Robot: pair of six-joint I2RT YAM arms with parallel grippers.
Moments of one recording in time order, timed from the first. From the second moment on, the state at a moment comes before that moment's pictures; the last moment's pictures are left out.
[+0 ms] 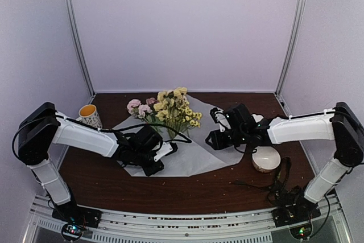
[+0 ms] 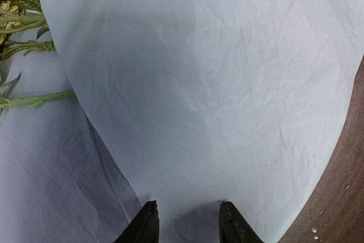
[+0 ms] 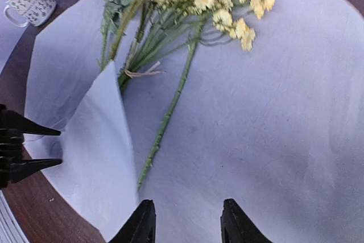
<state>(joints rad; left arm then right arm) -0.94 1.72 0.87 -0.19 -0.09 0.19 0.78 1.64 0.91 -0.04 -0.01 0.40</state>
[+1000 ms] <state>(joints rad) -0.94 1.67 0.78 -0.12 -0.06 -0.04 0.80 1.48 0.62 -0.15 -0.06 0.58</state>
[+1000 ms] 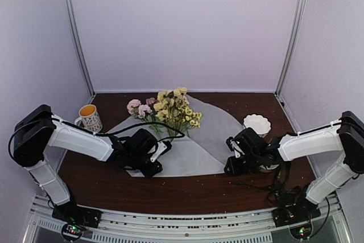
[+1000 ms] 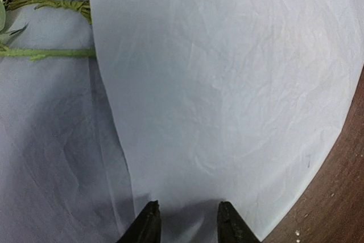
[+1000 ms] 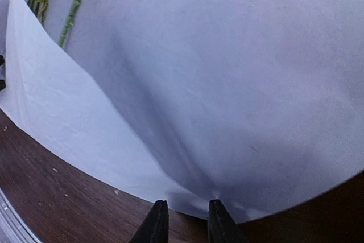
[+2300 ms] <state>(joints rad) -0.96 1.59 0.68 -0.08 -0.09 -0.16 0.77 1.39 0.62 -0.30 -0.09 0.57</state>
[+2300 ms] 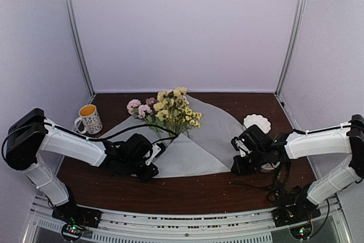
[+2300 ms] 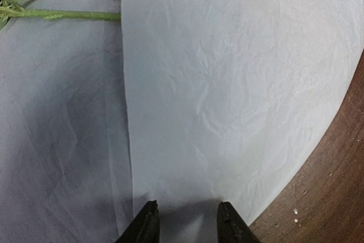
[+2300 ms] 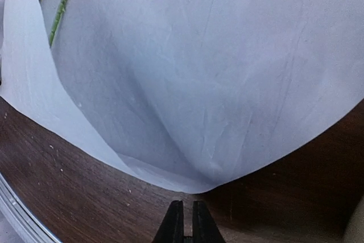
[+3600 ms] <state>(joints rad) -0.73 0.78 0.56 -0.38 -0.45 -0.48 0.98 2.00 1.22 -0.22 -0.38 0.40</state>
